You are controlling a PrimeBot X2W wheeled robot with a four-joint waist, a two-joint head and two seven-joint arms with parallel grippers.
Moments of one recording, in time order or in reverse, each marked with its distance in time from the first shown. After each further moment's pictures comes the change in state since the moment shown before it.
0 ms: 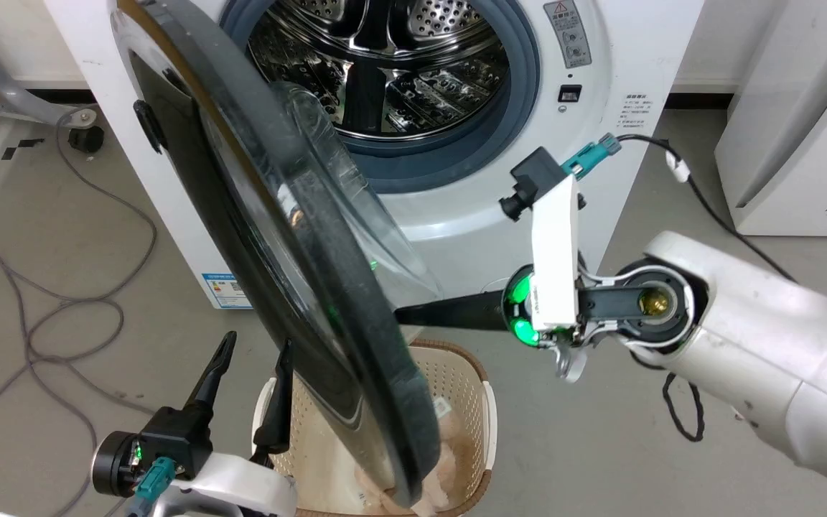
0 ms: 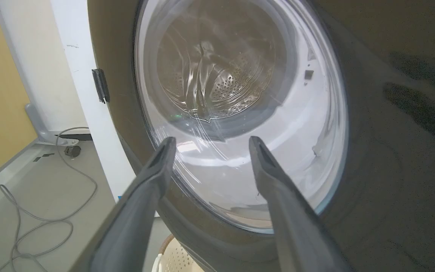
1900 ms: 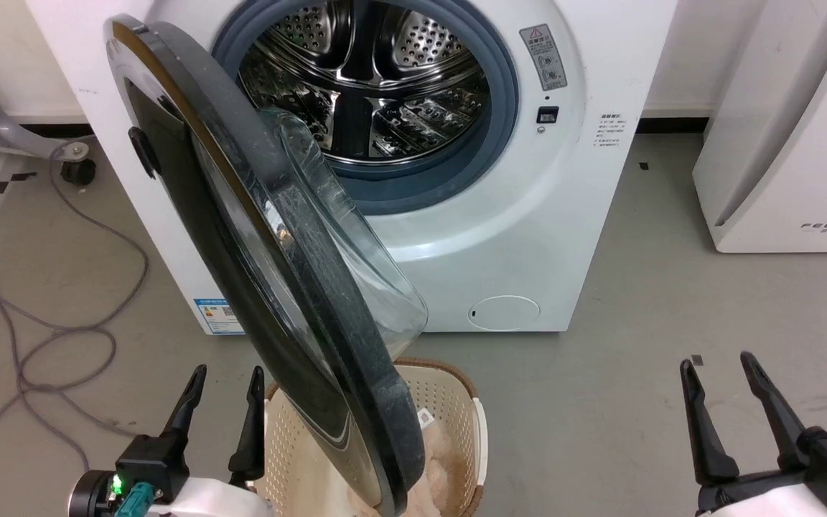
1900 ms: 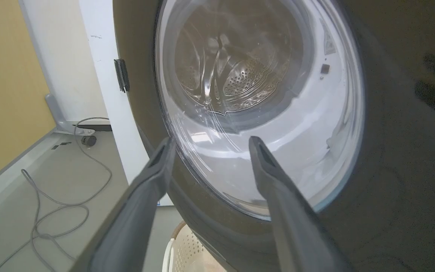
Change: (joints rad) left arm 0.055 -0.017 0.079 0.021 0.018 0.012 0.000; right arm 1.241 0.357 -1.326 -0.508 -2.050 0.000 -0.682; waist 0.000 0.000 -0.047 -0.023
